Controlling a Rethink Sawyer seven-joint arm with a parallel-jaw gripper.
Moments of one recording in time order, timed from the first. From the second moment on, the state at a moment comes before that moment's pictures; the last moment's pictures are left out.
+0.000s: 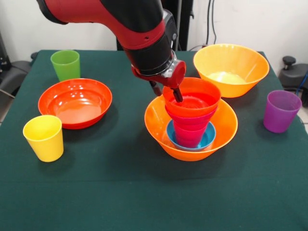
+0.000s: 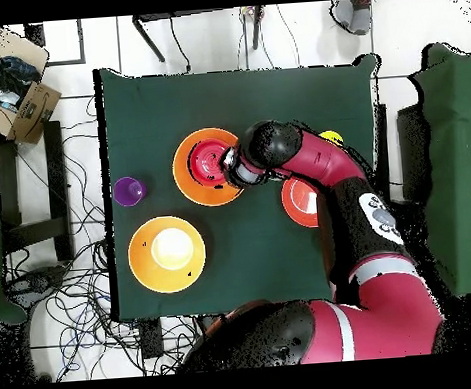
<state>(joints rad) -0.45 -0.47 0.20 1.48 0.08 0.88 1.99</state>
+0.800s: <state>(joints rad) -0.45 -0.58 0.20 1.60 0.08 0.88 1.99</state>
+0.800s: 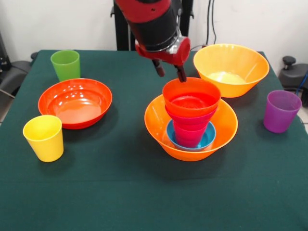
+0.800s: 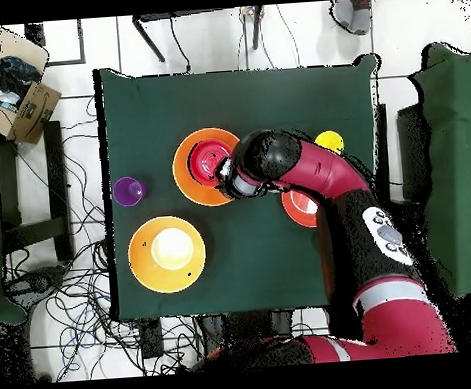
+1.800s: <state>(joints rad) -0.42 -0.70 0.18 1.52 -0.04 0.89 1.99</state>
